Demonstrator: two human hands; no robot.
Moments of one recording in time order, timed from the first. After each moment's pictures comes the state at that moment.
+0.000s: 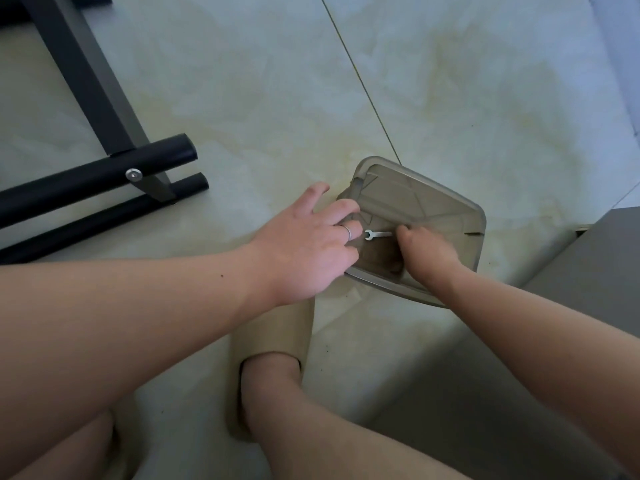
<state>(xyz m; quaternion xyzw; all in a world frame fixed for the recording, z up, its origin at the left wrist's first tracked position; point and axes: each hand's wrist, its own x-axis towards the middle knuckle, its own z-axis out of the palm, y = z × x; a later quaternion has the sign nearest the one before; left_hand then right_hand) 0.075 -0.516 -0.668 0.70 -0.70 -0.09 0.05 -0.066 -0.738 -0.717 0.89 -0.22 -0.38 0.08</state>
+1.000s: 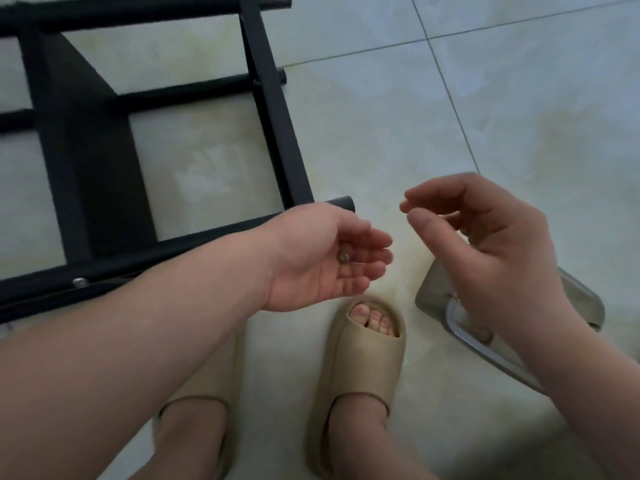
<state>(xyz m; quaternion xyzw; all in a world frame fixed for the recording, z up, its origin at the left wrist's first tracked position) 0.166 -0.415 -0.599 0.43 0.18 -0.66 0.60 0.069 -0.573 -0.568 0.86 -0.14 0.06 -0.49</state>
